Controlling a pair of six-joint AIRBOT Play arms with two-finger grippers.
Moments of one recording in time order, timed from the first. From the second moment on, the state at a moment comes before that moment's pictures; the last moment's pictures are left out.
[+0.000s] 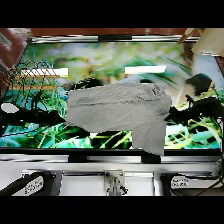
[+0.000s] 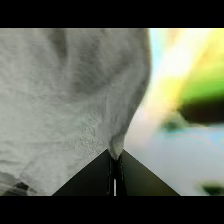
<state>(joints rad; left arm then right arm) 0.18 -1.14 0.78 0.86 -1.14 -1.25 -0.41 -1.53 1.01 2.16 -1.21 -1.85</state>
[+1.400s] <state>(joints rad) 0.26 -0.50 1.62 1.20 -1.25 -1.31 -0.41 -0.52 1.66 1.91 -1.31 -1.82</state>
